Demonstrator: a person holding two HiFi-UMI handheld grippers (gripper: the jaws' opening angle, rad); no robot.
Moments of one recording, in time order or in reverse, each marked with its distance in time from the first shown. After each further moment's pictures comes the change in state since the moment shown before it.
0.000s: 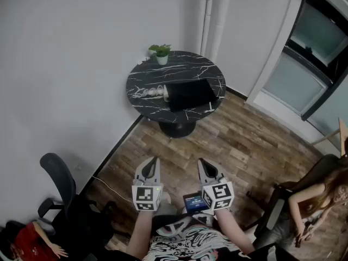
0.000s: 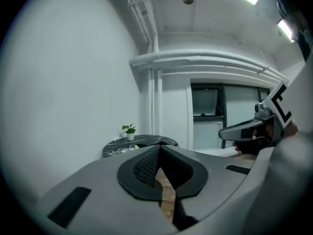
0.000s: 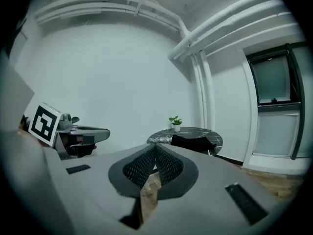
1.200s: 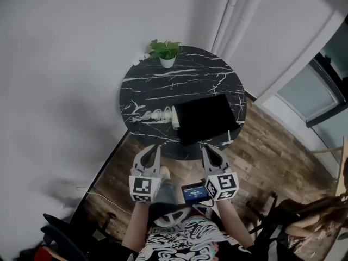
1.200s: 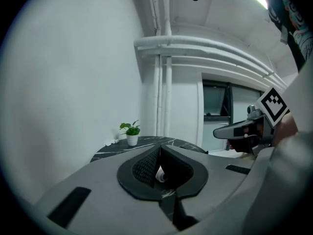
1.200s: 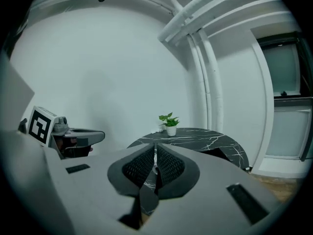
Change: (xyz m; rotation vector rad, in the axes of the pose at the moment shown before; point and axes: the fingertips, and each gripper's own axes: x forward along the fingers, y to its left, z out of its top) left arm 0.301 0.190 0.000 -0.041 0.024 -0.107; right arm 0.337 -0.114 0.041 0.041 0.057 -0.059
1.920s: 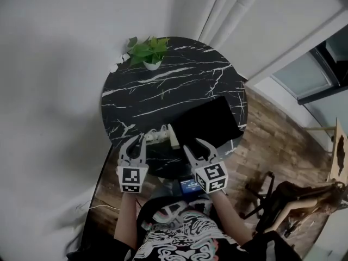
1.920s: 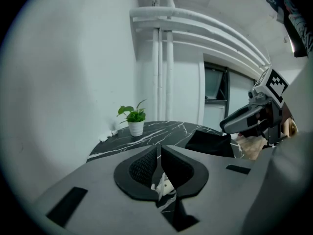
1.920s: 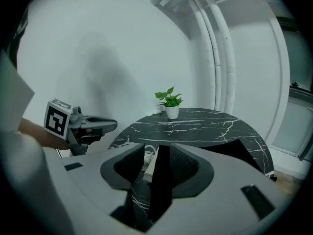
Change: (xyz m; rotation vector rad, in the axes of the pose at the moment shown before) left arm 0.166 0.136 -0.039 0.077 0.192 -0.131; right arm 0.181 -0.016 -0.018 0.042 0.271 0.011
